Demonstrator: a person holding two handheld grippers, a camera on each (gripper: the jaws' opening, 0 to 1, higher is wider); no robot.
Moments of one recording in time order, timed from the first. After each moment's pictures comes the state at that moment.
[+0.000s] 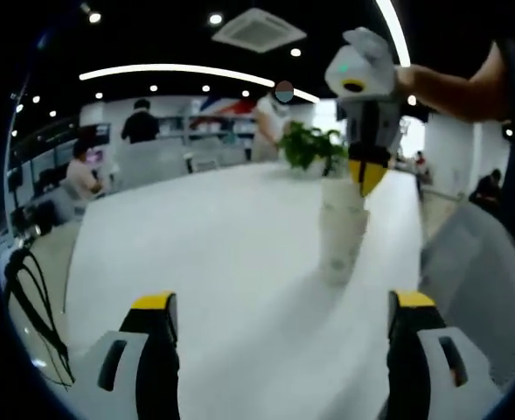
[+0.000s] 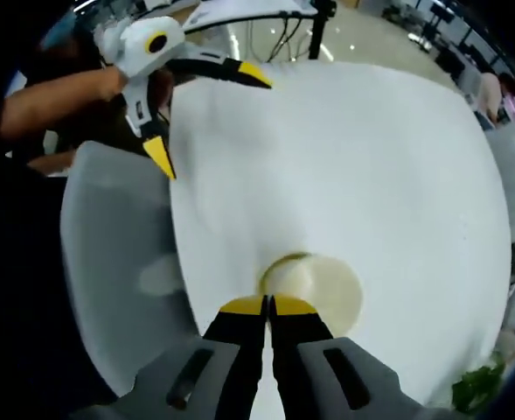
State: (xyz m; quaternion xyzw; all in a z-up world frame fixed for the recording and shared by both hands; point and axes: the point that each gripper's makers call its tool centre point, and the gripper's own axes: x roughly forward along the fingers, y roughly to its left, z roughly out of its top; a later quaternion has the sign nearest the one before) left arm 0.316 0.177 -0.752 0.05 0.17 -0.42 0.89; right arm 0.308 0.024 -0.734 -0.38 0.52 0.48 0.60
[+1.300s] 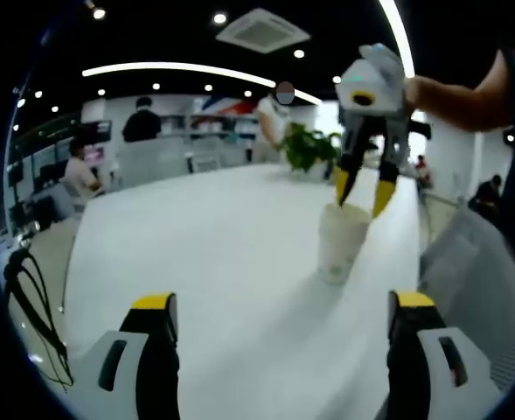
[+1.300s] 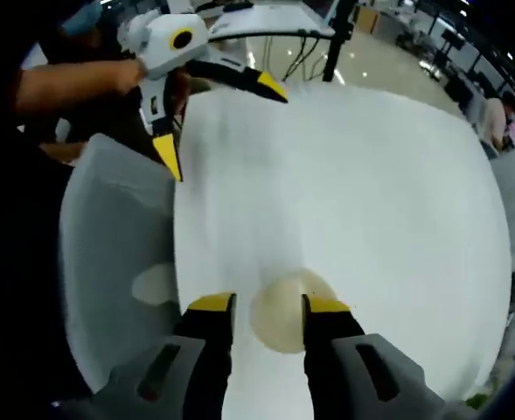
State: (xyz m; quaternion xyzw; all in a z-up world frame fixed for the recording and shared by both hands) left arm 0.318 0.176 -0.746 0.04 0.18 -0.42 0.89; right arm 0.314 0.039 -0.722 -0.36 0.44 0.55 0.62
